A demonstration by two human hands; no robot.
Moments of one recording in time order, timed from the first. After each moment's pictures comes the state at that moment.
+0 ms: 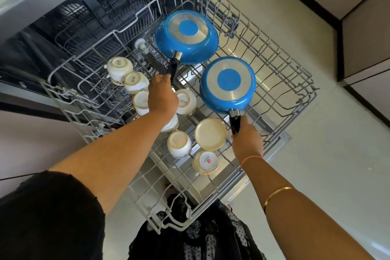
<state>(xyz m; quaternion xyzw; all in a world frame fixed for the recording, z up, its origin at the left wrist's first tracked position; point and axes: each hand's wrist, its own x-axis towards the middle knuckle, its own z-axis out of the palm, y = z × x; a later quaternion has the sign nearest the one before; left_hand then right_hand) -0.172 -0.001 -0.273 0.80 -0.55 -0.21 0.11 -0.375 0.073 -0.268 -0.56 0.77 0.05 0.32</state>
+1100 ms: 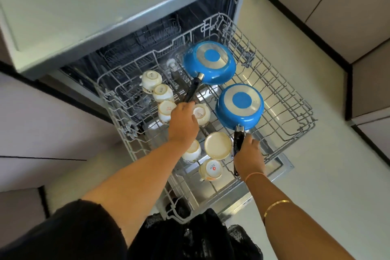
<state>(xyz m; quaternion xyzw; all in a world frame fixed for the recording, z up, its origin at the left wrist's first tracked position) -0.193 0.064 -0.223 0.78 -0.55 -0.23 0.20 -0.371 0.090 -0.233 -0.61 0.72 0.04 0.31</state>
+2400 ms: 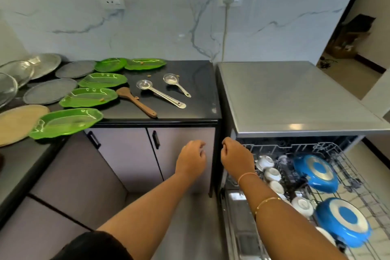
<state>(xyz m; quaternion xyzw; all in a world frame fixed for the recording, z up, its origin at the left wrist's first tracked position) 0.057 0.311 -0.006 0.85 -0.38 -0.10 0.34 -0.042 0.208 0.010 -0.91 0.34 -0.14 0.17</state>
